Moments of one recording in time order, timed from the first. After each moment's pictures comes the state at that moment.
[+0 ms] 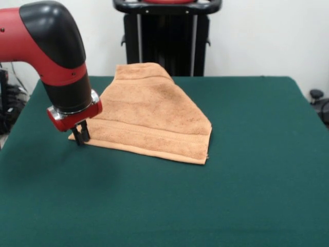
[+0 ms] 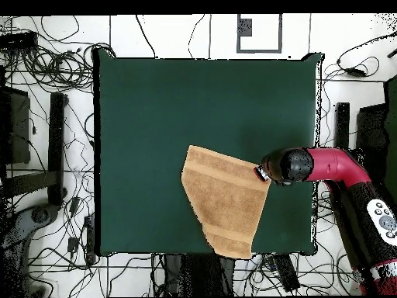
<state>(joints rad) -0.92 -0.38 0.65 1.48 -0.86 0.94 1.16</state>
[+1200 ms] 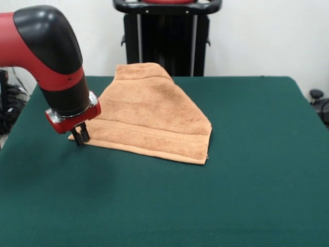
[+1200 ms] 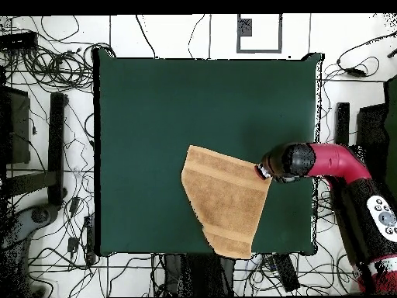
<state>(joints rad) -0.91 -0.35 0.65 1.43 -0.83 1.02 1.16</state>
